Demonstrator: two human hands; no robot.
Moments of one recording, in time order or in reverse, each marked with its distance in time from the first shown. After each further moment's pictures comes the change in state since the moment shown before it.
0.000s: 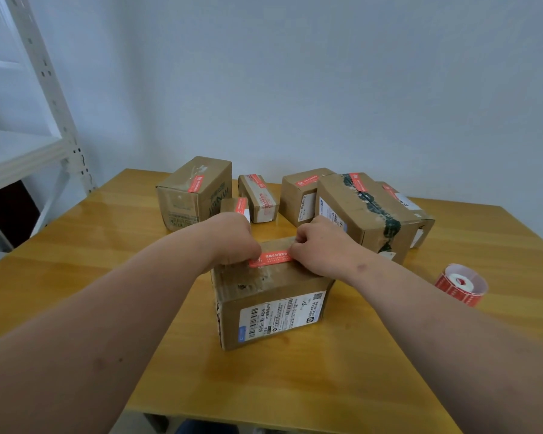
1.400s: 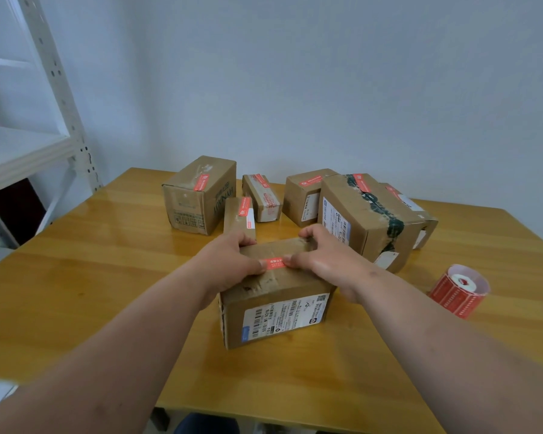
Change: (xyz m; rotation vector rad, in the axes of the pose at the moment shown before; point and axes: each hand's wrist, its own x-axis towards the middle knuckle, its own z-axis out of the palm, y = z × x) left_hand -0.022 -0.025 0.030 -0.561 0.007 -0.038; right_hand -0.007 0.015 0.019 0.611 -0.105 0.156
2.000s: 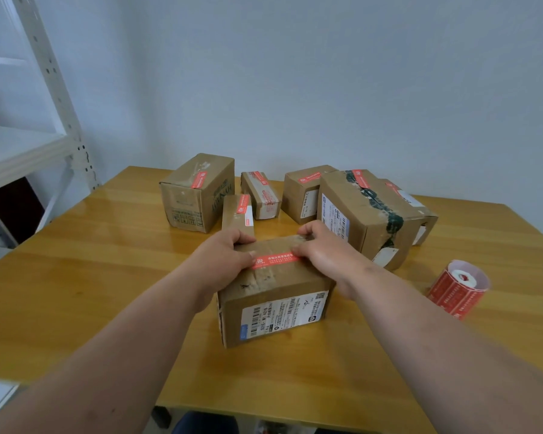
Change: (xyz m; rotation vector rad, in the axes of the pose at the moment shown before) left_hand 0.003 -0.010 0.001 -0.132 0.035 0.018; right_hand 0.005 0.000 0.003 0.062 0.064 0.007
